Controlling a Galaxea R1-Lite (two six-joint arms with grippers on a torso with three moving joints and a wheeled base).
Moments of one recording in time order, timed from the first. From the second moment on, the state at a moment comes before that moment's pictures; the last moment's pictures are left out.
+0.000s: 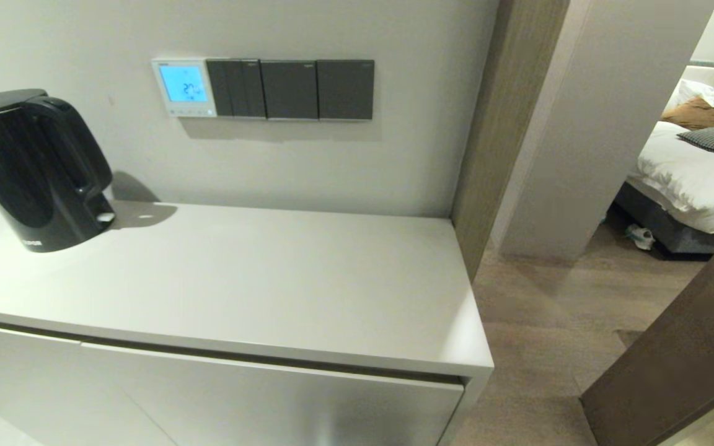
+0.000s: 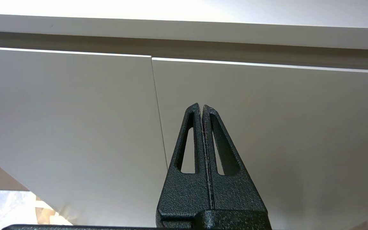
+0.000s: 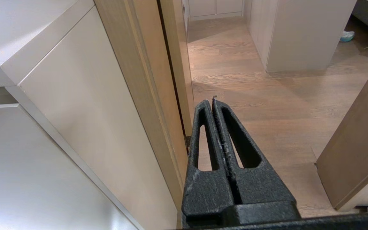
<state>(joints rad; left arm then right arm) 0.01 0.00 0.00 0.02 0.00 0.02 0.01 0.00 0.00 0.01 0.00 0.03</state>
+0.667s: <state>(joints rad) 0.00 0.00 0.00 0.02 0.00 0.02 0.01 0.00 0.00 0.01 0.00 0.03</state>
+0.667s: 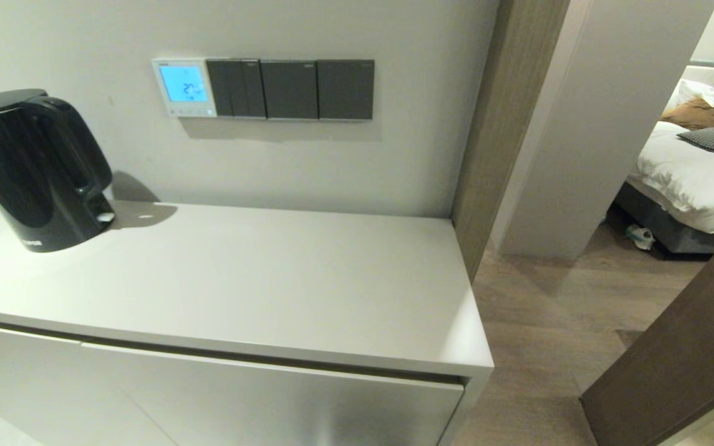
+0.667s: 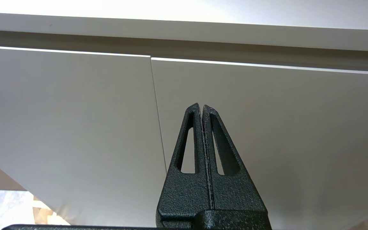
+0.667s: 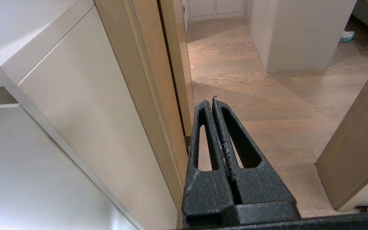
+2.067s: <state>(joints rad) -0.03 0.74 -0.62 -0.29 -0.07 -0.15 0.01 0.00 0.00 0.01 0.00 0.03</state>
